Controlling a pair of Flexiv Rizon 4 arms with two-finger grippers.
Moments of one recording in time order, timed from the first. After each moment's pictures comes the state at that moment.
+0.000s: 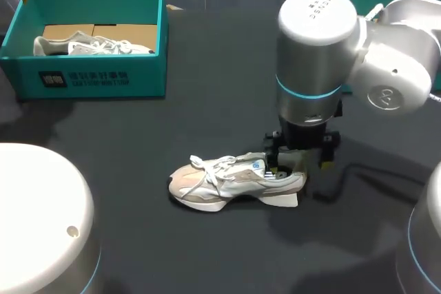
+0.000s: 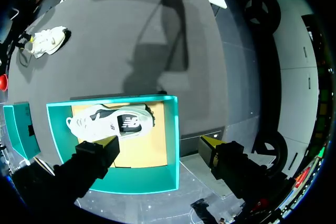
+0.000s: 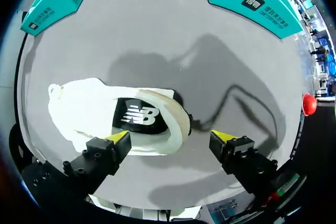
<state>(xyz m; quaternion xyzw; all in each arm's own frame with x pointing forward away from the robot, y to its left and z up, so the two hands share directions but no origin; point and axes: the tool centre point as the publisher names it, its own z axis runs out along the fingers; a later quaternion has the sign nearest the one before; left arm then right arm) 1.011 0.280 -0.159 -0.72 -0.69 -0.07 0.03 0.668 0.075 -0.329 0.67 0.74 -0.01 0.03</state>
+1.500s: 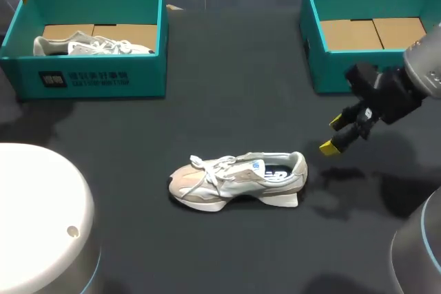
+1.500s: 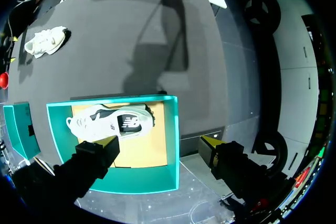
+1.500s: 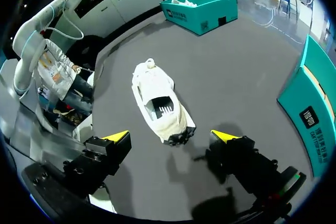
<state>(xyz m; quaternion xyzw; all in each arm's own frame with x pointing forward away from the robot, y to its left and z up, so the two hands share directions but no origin) 1.011 0.280 -0.159 -0.72 -0.69 -0.07 0.03 0.689 0.014 -0.272 0.26 0.91 0.31 -0.09</state>
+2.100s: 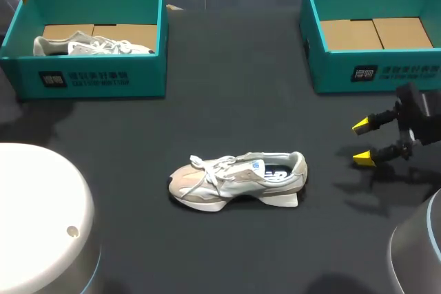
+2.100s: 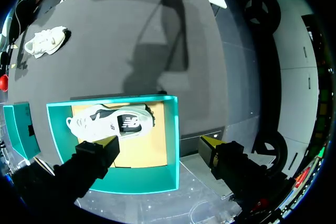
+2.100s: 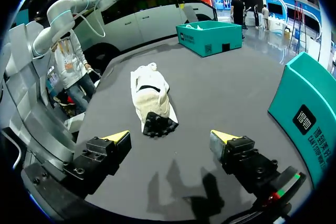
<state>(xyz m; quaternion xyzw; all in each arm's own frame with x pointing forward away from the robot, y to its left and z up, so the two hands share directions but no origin) 1.011 0.280 -0.159 -0.72 -0.69 -0.07 0.03 0.702 -0.050 -0.313 0.16 0.88 0.45 -0.04</state>
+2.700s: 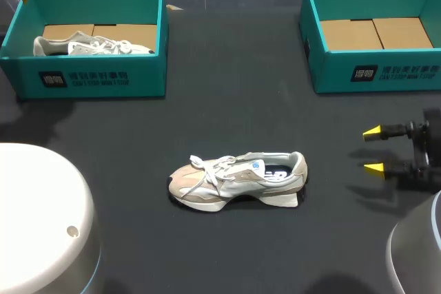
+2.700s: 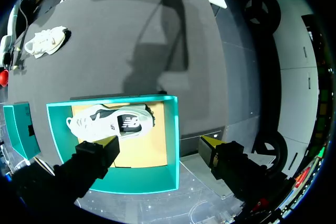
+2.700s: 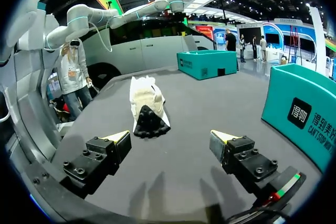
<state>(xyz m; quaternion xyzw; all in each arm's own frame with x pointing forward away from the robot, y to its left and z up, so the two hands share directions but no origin) 1.011 0.280 -0.159 -0.72 -0.69 -0.07 0.03 0.704 -0.073 -0.346 0.13 0.82 0.56 0.02</state>
